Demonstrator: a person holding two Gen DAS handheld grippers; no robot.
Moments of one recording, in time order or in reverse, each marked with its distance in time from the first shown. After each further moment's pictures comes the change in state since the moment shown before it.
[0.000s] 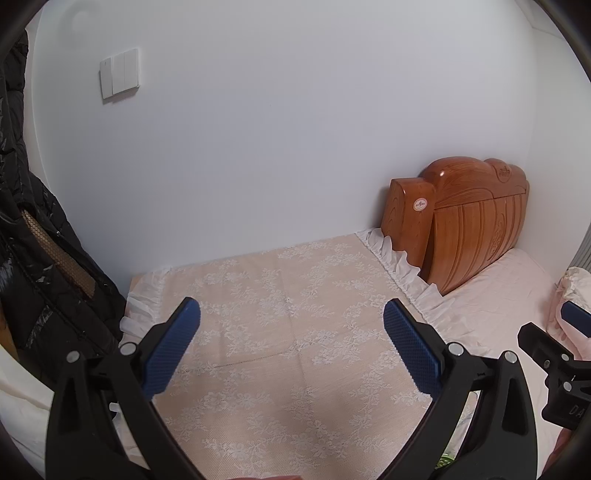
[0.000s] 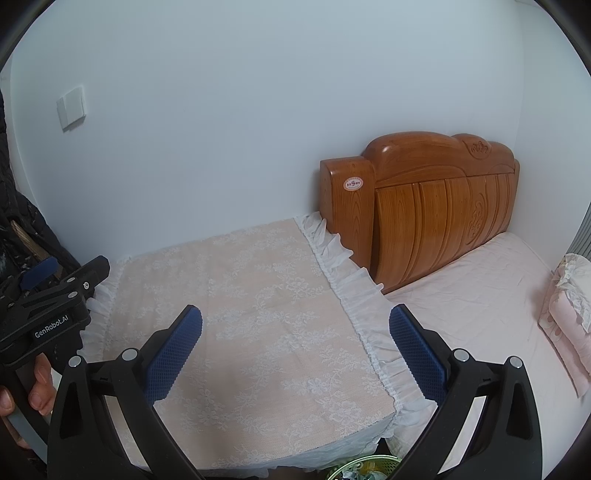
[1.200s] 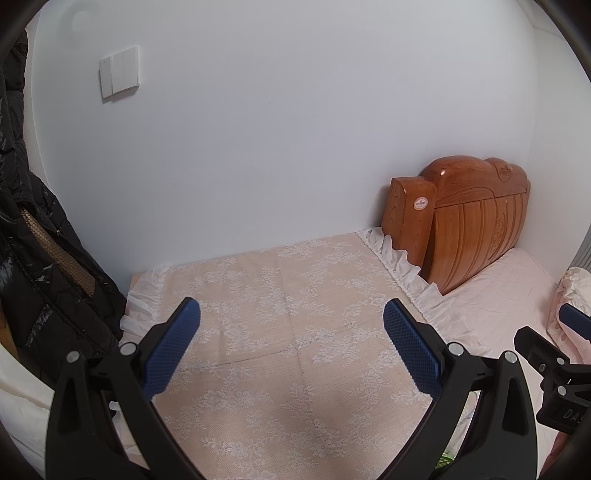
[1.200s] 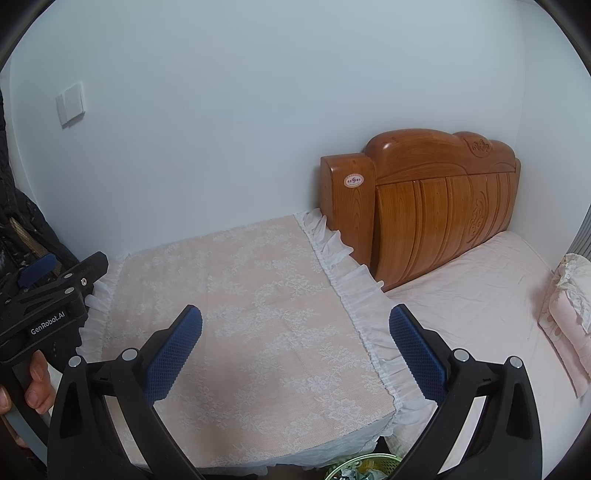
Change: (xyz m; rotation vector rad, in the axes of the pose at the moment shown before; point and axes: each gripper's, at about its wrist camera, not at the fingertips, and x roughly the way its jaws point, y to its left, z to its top) left arm 0.002 0.001 -0.001 -0.001 0.005 0.002; right arm 0.002 0.000 -0.004 -0.004 0.006 0.002
